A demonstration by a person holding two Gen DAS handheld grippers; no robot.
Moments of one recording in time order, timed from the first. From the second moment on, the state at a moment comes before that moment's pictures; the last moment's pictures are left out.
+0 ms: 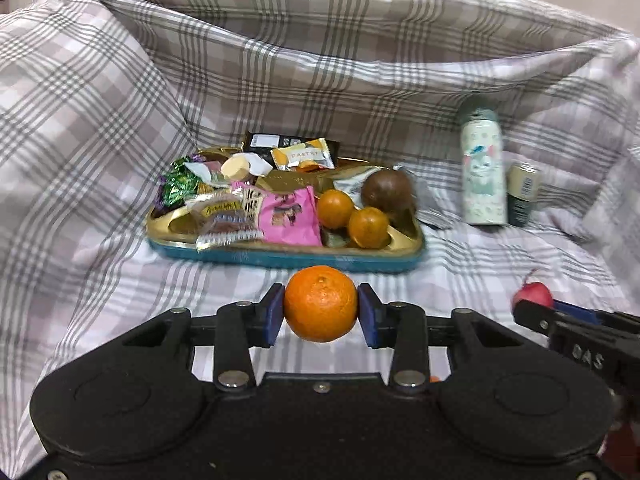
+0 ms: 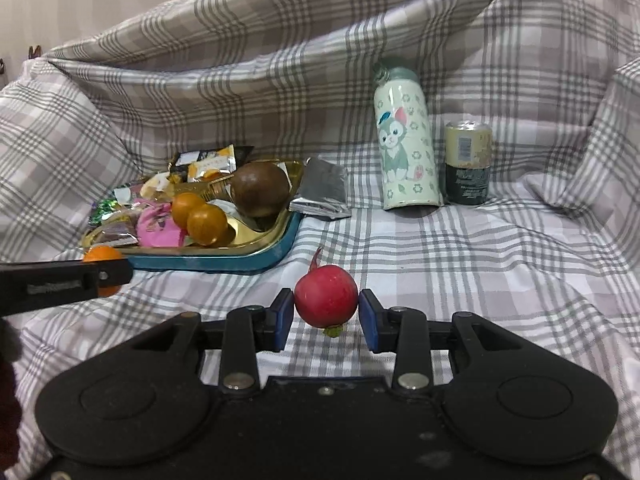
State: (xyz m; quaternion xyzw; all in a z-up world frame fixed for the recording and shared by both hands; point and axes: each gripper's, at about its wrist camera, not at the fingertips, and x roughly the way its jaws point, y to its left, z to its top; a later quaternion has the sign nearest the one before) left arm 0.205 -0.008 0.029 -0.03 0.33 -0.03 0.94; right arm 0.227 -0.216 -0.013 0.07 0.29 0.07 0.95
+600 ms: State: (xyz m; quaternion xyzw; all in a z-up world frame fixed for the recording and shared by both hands) left arm 0.069 -0.021 0.042 0.02 0.38 -0.05 0.92; right arm 0.057 -0.241 0.023 0.11 0.29 0.08 0.95
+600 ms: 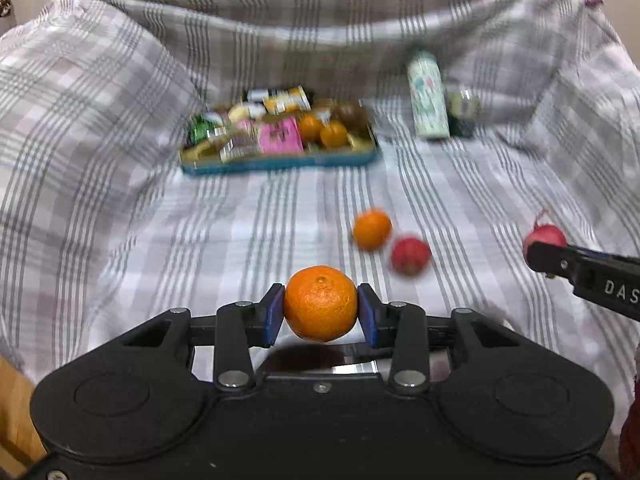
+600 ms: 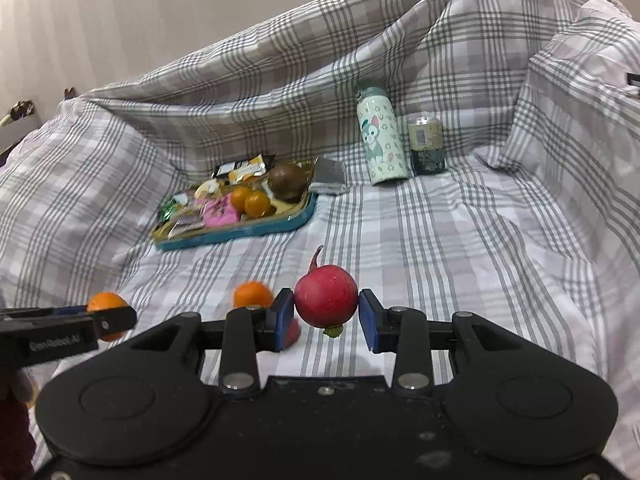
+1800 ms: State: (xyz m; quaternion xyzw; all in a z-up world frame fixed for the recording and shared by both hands) left arm 0.009 -0.034 -0.003 -0.01 0.47 -0.07 0.88; right arm -0.010 -0.207 -0.022 0.07 0.37 0.09 0.92
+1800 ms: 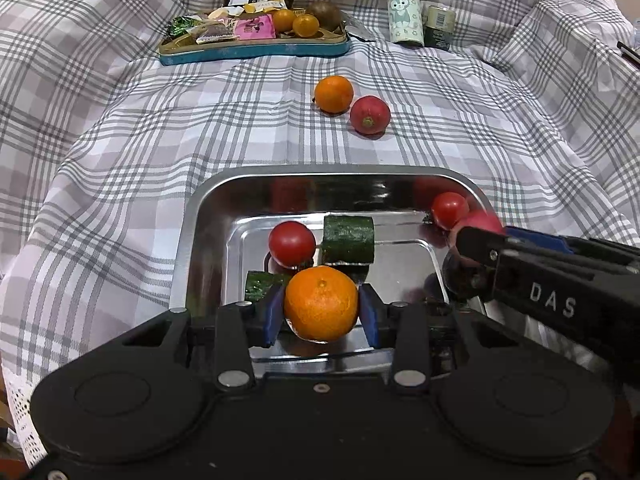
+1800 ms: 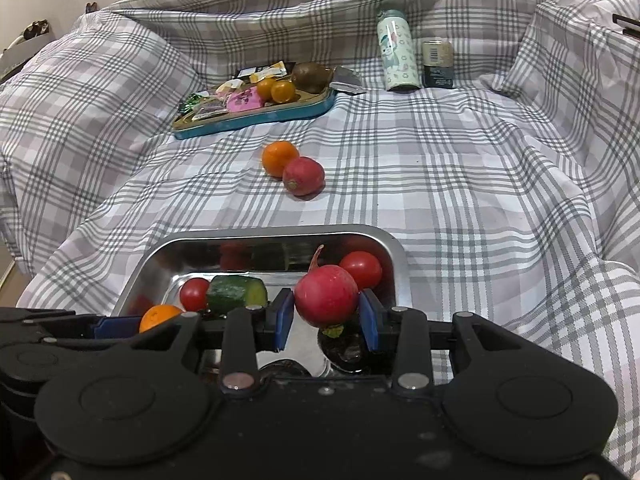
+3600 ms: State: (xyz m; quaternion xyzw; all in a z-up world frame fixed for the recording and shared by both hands) left arm 0.101 -0.017 0.021 0.03 0.38 -0.01 0.92; right arm 0.041 -0.203 -0.013 0.05 0.33 0.08 0.94
